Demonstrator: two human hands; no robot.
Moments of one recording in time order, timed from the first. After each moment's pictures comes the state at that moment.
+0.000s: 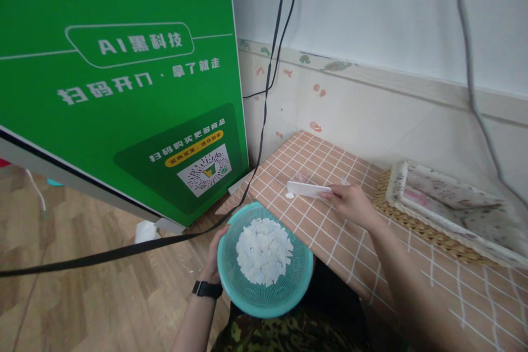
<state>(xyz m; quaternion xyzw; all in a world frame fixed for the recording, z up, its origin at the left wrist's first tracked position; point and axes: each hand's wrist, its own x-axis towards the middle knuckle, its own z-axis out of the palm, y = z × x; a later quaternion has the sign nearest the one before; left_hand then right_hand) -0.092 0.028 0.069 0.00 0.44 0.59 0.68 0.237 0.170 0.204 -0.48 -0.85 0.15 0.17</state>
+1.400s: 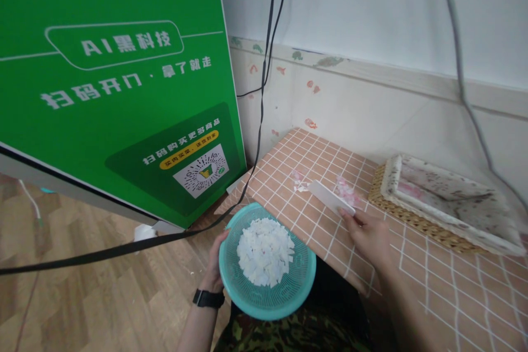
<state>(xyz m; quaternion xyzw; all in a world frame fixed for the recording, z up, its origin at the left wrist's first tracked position) -0.077 0.020 0.078 -0.03 0.46 0.59 0.67 0.269 0.099 0.156 -0.64 -0.70 0.07 0.32</state>
